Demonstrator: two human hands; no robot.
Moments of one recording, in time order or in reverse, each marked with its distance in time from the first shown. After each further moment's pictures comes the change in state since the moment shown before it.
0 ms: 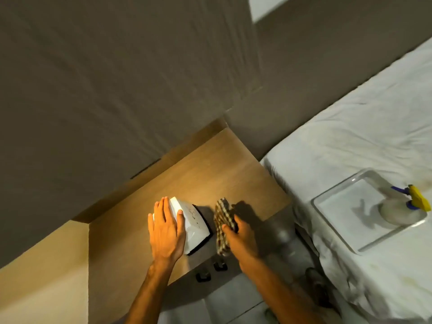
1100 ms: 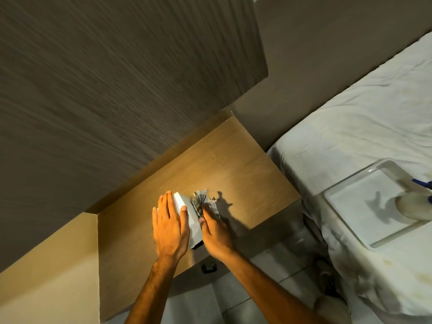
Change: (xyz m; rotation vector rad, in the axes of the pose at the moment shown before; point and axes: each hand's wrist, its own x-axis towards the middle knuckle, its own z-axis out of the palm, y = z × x) left_hand 0.002 -0.001 0.008 0.047 0.012 -0.010; right_hand 0.011 -0.008 0.063 -0.278 -0.236 -0.287
